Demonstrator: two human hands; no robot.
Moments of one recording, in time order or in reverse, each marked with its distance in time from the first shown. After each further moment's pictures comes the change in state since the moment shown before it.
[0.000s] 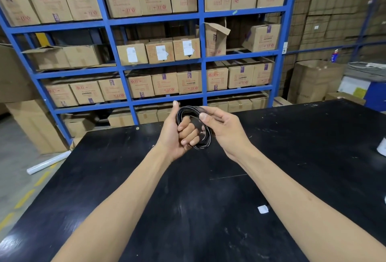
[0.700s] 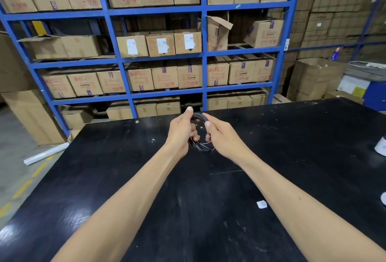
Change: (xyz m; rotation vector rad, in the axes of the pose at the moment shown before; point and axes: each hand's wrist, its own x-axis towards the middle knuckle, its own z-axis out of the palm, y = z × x) left_hand 0.015 -0.018 -0.006 0.359 0.480 0.135; right_hand -0.004 0.031 0.004 -0.564 -0.089 0.057
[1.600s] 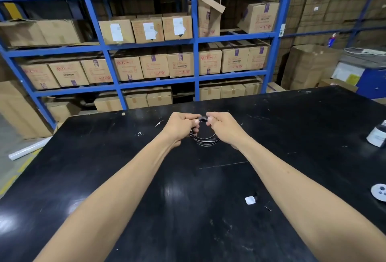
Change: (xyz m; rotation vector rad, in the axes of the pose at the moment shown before) left_hand 0.064 -0.045 0.040 0.388 -0.135 -0.018; right_hand 0.060 0.084 -0.042 -0.086 0.000 0.200
